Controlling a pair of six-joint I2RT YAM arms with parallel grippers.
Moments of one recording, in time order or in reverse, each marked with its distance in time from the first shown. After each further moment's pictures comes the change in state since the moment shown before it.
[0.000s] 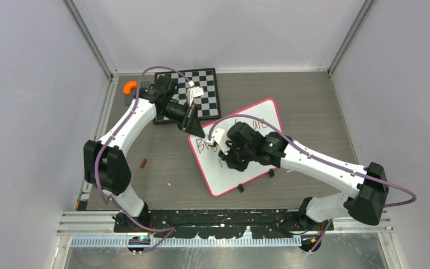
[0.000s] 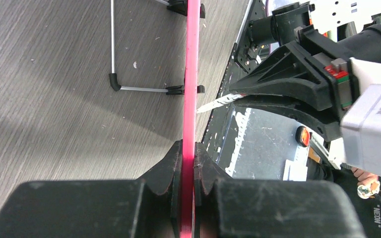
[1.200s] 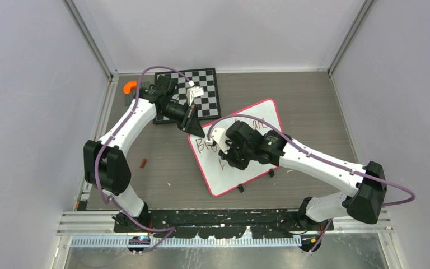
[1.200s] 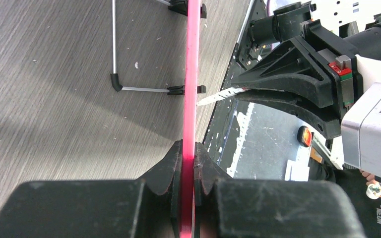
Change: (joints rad) left arm 0.000 0.000 0.000 0.002 -0.003 0.004; right arm 0.010 0.018 0.022 -0.047 0.042 -0.019
